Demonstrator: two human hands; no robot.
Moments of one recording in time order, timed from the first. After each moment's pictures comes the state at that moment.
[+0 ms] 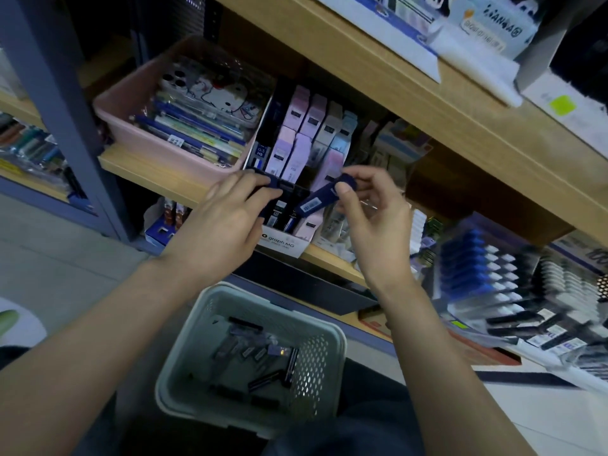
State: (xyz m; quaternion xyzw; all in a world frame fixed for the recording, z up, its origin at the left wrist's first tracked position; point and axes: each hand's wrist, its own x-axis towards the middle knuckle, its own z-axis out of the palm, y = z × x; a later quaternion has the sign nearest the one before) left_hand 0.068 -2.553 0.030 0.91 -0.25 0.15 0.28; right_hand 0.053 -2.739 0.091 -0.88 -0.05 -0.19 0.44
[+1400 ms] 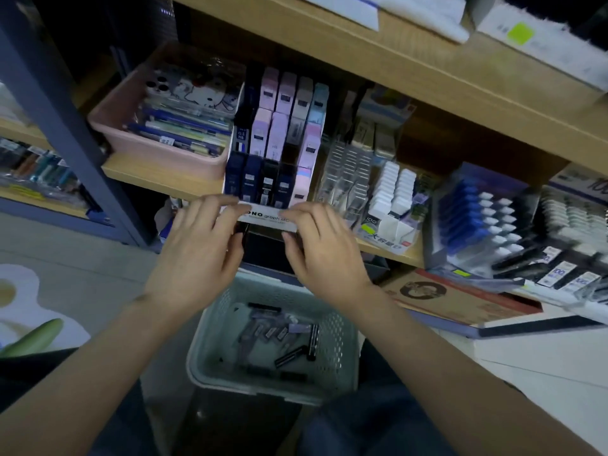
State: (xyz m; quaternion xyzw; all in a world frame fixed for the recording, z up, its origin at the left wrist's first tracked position) left_hand 0.014 -2.539 0.025 0.93 -0.23 0.17 0.24; right_hand 0.003 -2.726 0.038 -0.93 -0.24 -0.24 0.13
